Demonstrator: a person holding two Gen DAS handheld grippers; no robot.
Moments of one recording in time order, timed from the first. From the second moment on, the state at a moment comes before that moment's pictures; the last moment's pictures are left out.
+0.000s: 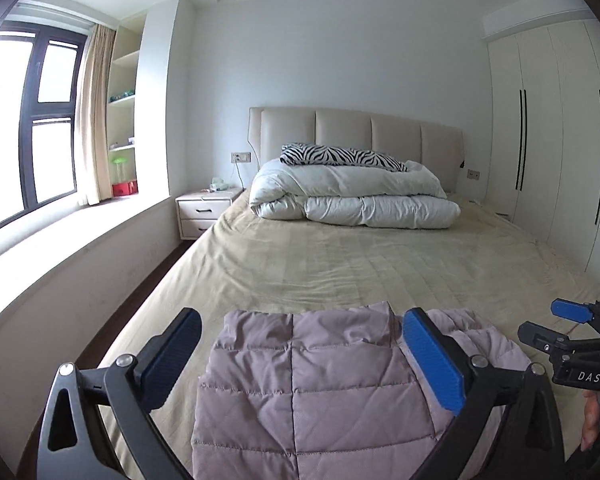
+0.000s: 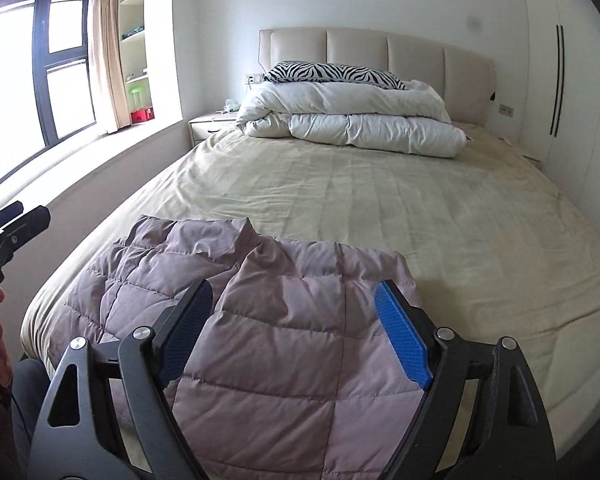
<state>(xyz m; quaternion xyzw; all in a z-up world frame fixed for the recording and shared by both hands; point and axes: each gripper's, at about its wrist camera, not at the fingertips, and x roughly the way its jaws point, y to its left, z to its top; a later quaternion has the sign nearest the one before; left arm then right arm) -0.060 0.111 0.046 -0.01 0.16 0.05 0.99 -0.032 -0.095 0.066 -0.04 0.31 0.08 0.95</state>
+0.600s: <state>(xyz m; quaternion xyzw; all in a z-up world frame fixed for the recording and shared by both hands) -0.080 0.101 0.056 -0.02 0.27 0.11 0.96 -0.092 -0.080 0.136 0.02 0.31 0.04 0.95</state>
